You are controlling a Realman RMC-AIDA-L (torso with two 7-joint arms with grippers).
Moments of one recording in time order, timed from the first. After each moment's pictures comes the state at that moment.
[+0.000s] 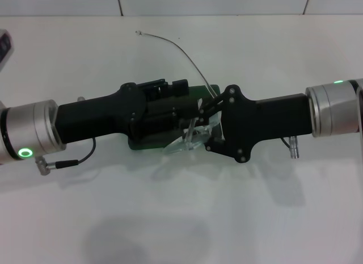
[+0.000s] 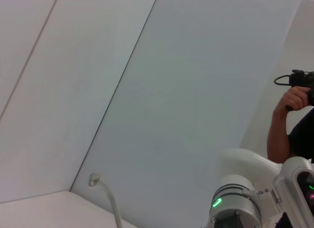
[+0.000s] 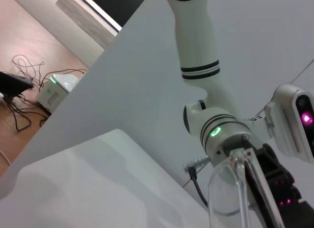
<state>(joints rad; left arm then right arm) -0.52 -2.02 1.09 0.42 1.41 1.70 -1.36 0.67 2.03 -1.38 -0.63 -1.45 -1.50 0.39</state>
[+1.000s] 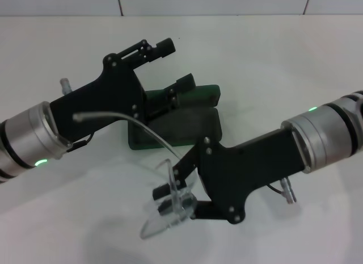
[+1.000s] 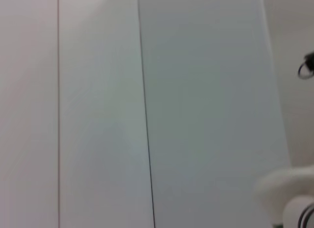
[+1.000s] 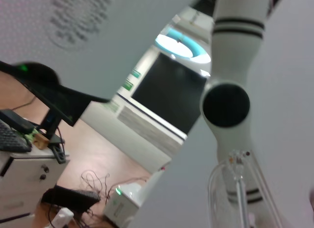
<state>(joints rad) -0.47 -2.09 1.01 0.36 1.28 1.71 -0.73 0.76 2.03 -1.62 -0.55 -1.26 -1.70 0.48</state>
